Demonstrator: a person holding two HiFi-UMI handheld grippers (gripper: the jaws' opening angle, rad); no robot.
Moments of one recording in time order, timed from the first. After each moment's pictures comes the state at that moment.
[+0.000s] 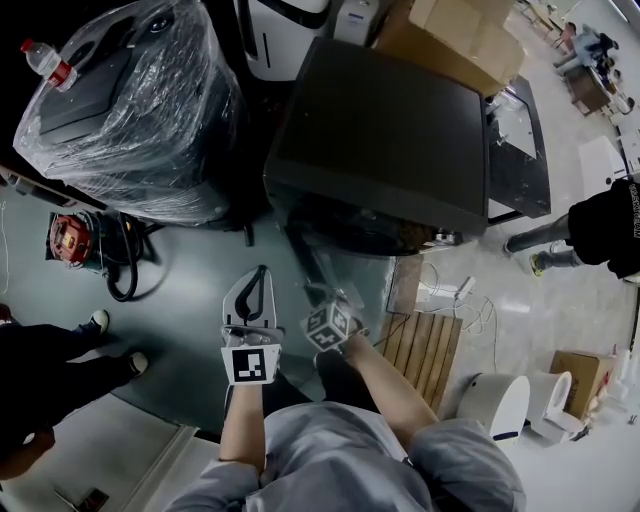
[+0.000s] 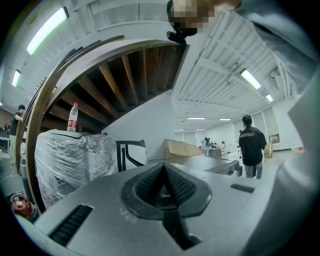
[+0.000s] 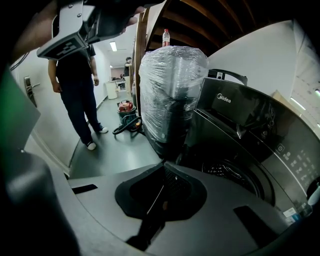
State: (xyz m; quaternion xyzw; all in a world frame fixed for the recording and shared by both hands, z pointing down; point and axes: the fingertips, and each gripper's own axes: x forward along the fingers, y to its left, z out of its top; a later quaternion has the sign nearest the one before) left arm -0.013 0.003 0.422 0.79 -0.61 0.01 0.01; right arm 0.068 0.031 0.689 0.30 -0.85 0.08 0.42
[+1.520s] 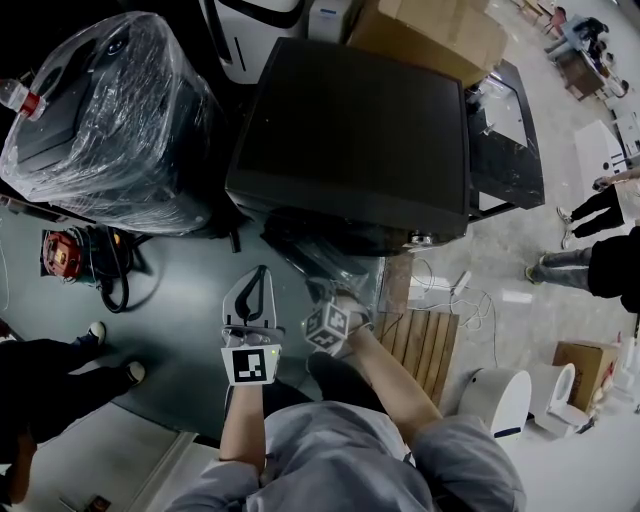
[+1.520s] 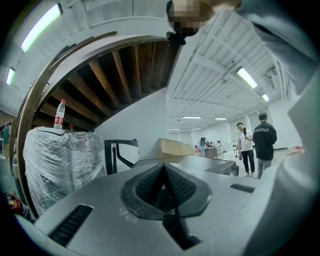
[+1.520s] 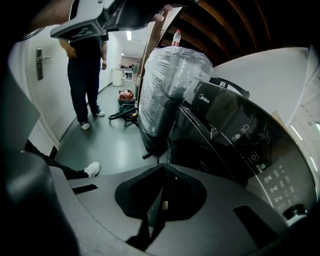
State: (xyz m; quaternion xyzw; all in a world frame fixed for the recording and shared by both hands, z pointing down) left arm 0.059 -0.030 0.432 0.80 -0.60 0.02 0.01; right arm 0.138 -0.008 0.686 0.29 -0.84 -0.02 0.45
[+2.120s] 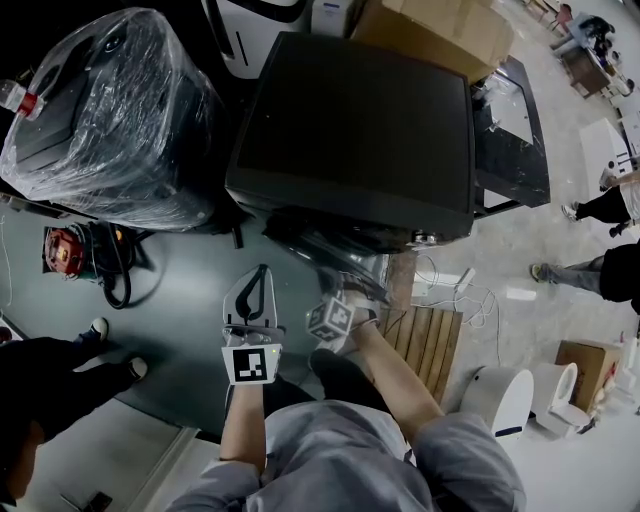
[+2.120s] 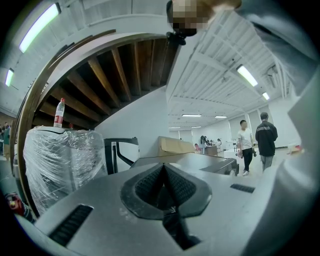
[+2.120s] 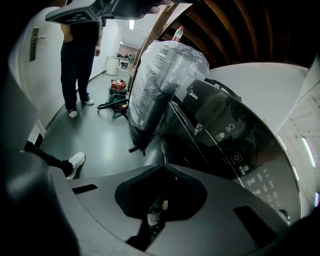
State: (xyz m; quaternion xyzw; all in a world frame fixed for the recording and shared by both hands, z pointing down) left arm 0.061 -0.033 0.438 0.80 -0.60 0.03 0.01; right arm 0.163 -0.036 0.685 0.33 -0.81 -0.07 0.48
